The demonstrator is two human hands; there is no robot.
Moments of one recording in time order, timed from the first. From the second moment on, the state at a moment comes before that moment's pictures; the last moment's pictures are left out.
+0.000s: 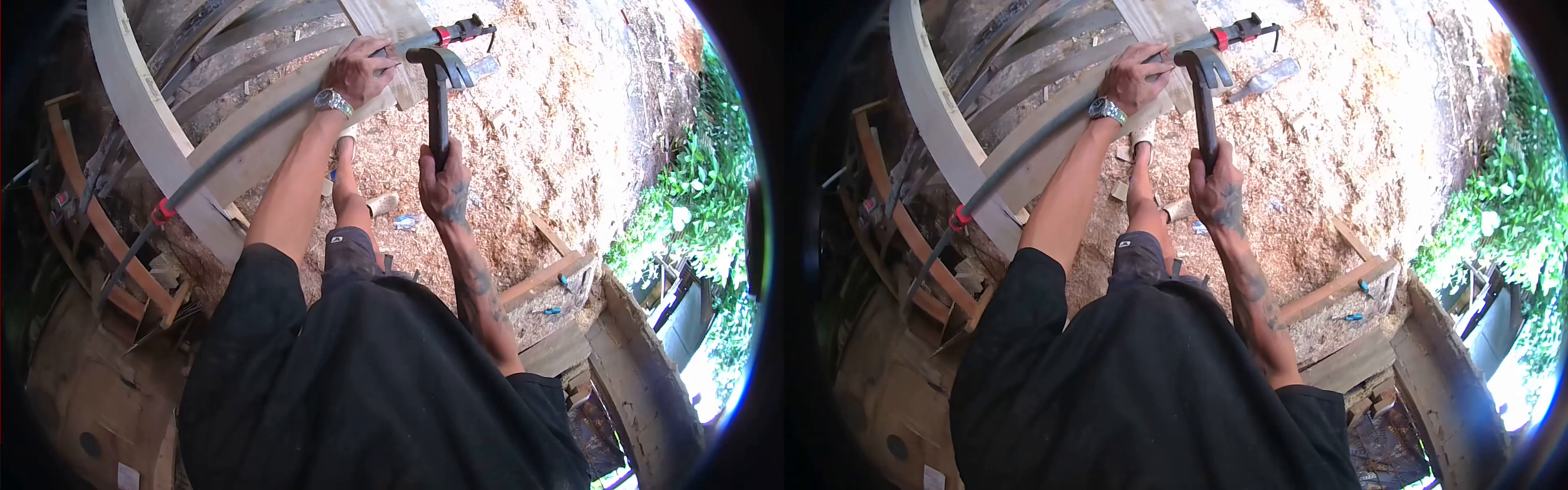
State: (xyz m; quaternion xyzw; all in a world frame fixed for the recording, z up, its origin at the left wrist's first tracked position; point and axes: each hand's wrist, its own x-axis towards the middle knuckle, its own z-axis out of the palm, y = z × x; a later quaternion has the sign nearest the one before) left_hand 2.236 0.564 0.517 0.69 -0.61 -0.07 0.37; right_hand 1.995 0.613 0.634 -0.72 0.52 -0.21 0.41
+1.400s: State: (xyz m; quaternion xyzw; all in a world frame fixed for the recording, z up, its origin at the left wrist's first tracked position) left_hand 2.261 0.557 0.526 0.68 -0.49 -0.24 0.49; right_hand 2.004 0.594 0.590 -0.75 0.52 -0.15 0.37
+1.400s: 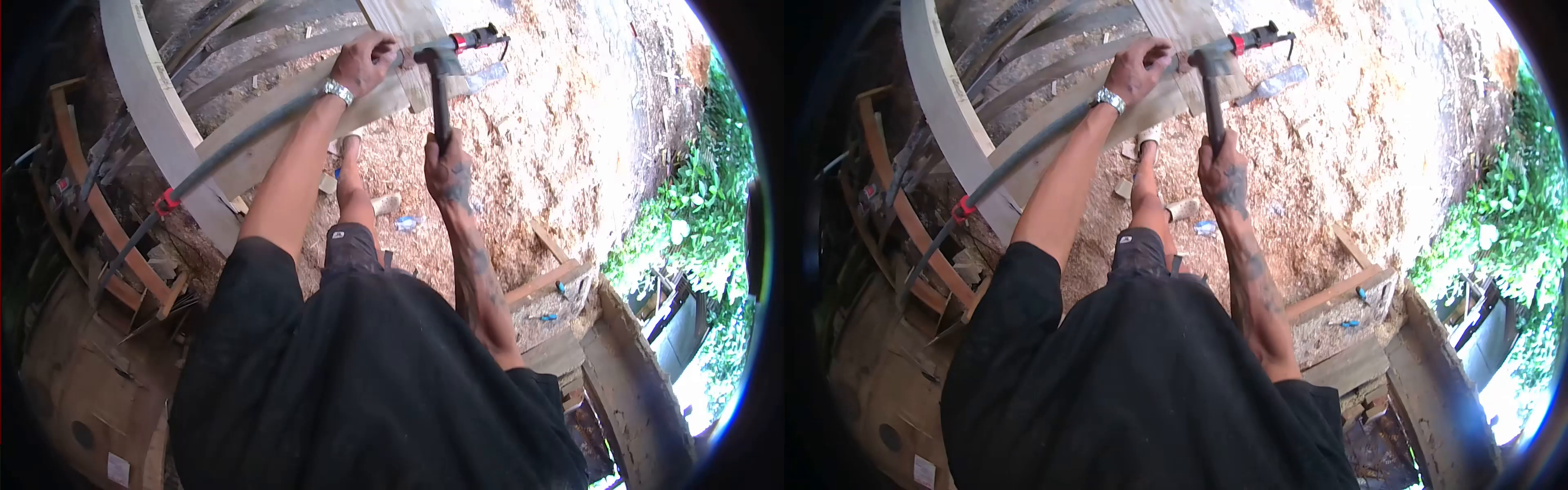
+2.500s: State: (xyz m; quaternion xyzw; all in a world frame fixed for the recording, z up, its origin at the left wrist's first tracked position) left_hand 2.262 0.552 0.522 0.69 -0.49 -0.21 0.49; right_hand 1.991 0.612 0.589 -0.73 0.49 -0.34 0.33
